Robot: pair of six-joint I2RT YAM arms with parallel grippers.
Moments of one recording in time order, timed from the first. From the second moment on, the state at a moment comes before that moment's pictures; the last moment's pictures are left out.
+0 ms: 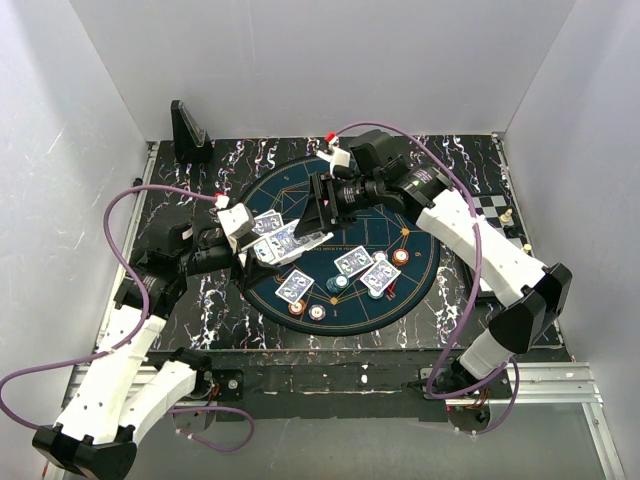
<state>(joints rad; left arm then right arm) -0.33 0.81 0.97 -0.58 0.80 0.24 0.76 1.59 1.70 -0.78 -0.62 0.58</state>
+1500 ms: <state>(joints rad) -0.33 0.81 0.98 -0.58 0.80 0.28 0.77 1.53 1.58 -0.58 -0.68 0.76</state>
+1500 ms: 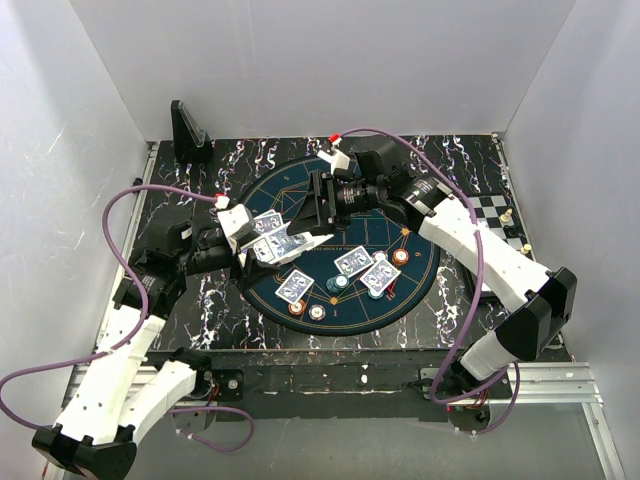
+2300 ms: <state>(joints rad) -0.33 0.82 0.98 -0.58 0.80 0.26 0.79 1.57 1.57 -0.57 -0.70 0.76</state>
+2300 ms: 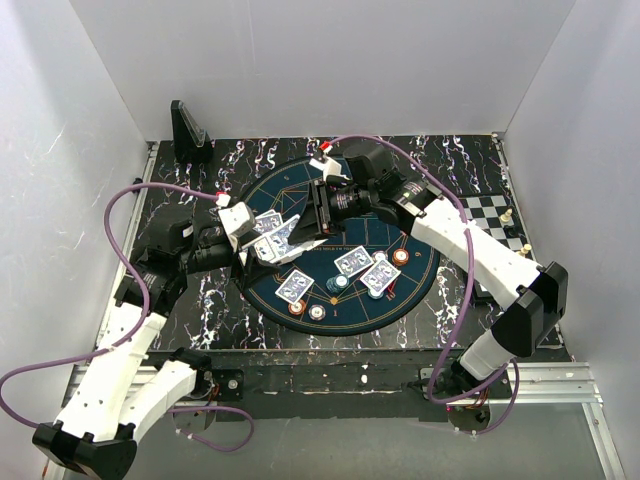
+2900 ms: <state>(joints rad) -0.33 0.82 0.98 -0.57 0.81 0.24 0.74 1.55 1.57 -0.61 -0.70 0.72</state>
